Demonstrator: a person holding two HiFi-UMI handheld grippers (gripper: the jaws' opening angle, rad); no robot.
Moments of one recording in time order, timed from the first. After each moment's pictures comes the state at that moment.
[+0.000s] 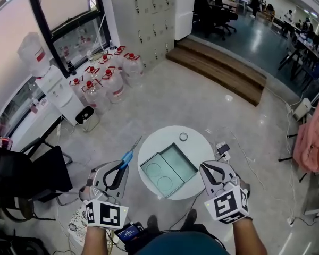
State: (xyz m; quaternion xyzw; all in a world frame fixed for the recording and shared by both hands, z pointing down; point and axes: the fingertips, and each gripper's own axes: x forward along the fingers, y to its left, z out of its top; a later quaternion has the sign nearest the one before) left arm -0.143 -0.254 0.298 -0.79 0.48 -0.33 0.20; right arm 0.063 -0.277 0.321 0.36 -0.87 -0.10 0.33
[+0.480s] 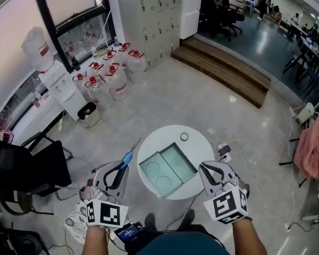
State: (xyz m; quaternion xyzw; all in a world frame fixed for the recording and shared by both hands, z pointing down) left arm -0.140 -0.259 0.311 -0.78 0.49 -0.34 0.18; right arm 0.065 -0.290 0.329 0.34 -0.87 -0.10 0.33
